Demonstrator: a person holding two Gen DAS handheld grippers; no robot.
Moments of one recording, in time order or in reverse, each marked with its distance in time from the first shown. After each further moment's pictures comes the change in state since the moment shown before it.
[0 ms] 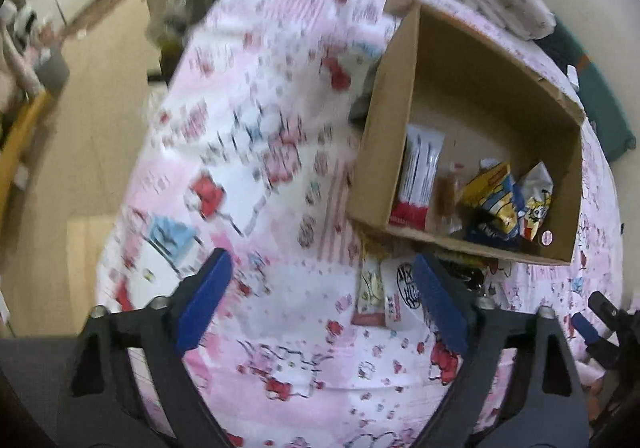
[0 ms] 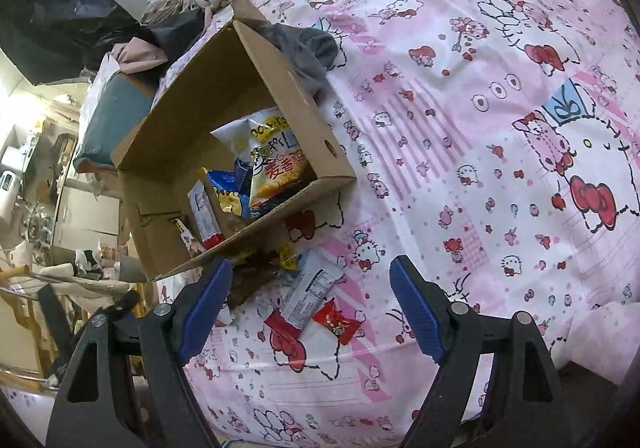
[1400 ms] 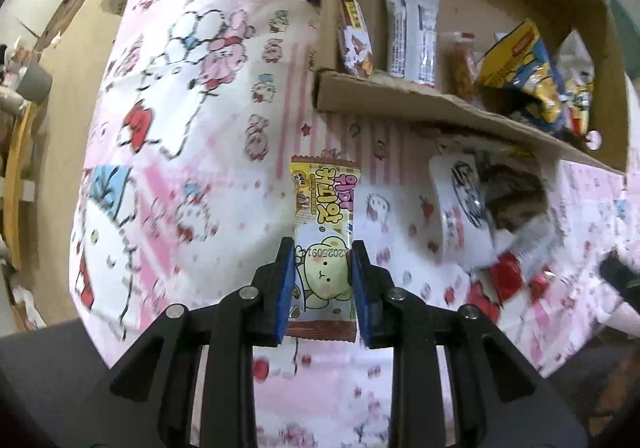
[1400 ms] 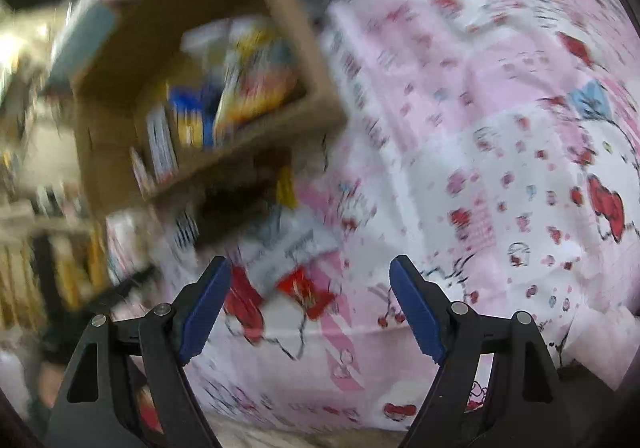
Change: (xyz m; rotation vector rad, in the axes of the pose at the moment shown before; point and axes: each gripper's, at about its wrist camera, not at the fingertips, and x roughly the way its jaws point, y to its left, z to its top) left arm 0.070 -0.046 -0.048 0.153 0.225 0.091; right arm 0.057 0.015 -0.017 -0.172 0.227 -0.164
